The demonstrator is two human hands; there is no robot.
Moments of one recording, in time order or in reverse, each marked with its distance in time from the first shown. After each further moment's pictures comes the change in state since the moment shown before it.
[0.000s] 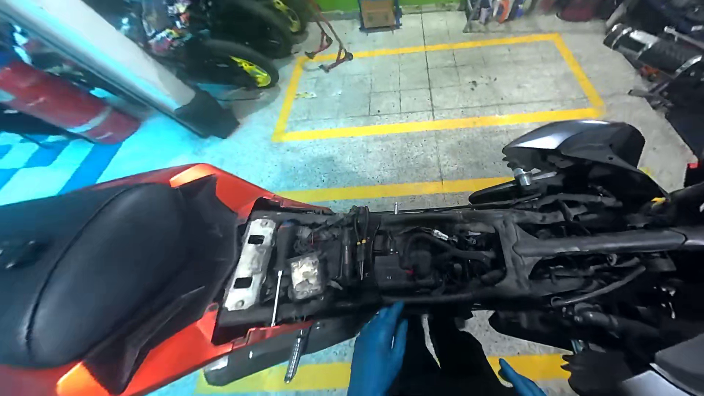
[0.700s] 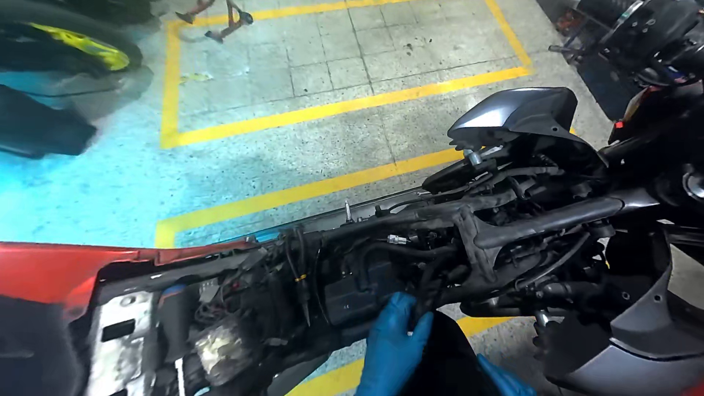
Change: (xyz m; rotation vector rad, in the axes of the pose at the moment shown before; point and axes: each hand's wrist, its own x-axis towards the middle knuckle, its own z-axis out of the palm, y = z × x) left_hand 0.083 0.075 0.012 -0.331 -0.364 0.000; right_hand 0.006 -0.025 0.000 0.016 0.088 0.189
